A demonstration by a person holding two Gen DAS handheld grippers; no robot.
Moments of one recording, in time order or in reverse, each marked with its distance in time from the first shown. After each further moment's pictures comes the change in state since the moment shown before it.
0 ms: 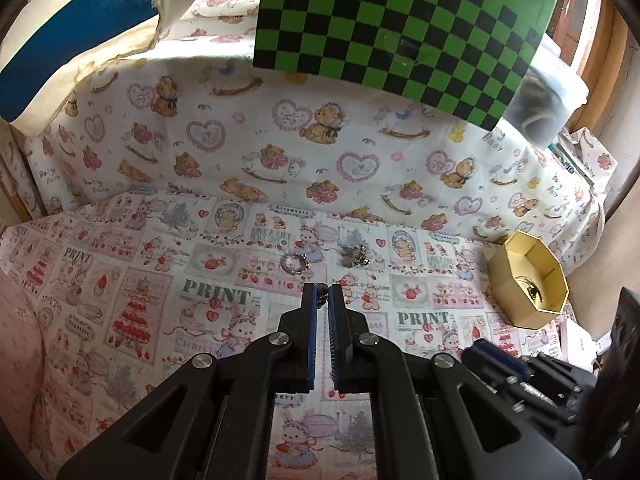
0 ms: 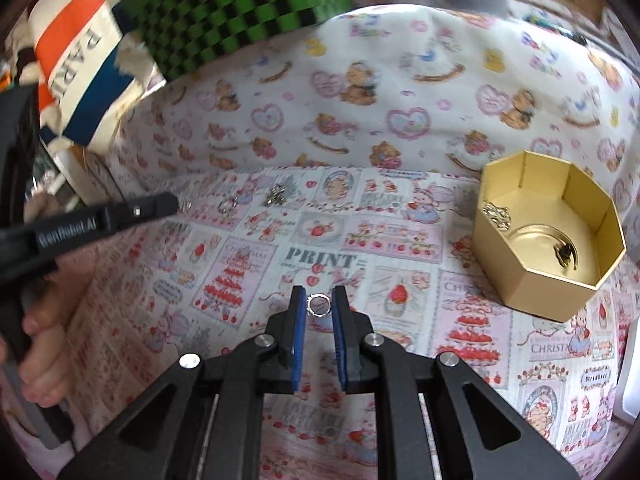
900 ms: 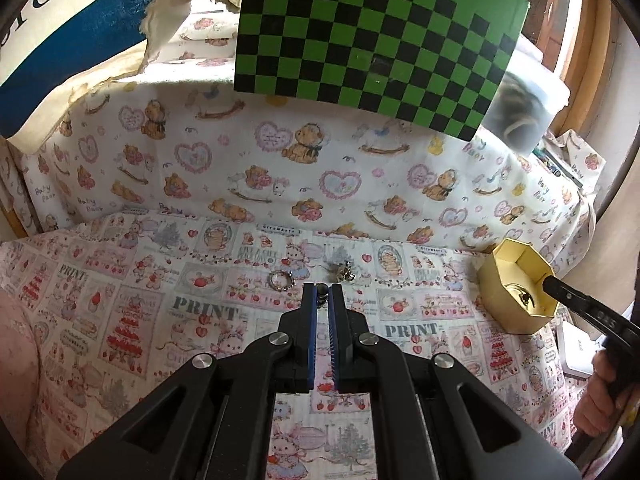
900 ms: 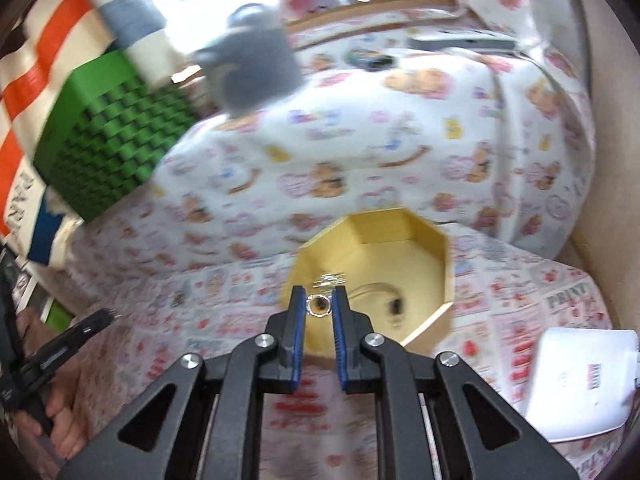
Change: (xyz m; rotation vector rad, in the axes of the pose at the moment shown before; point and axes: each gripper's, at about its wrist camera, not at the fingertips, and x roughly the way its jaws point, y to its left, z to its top) left arm -0.004 -0.007 -0.001 0.034 -0.078 -0.035; right arm -0.056 -0.107 0.025 0.256 -0.166 -0.172
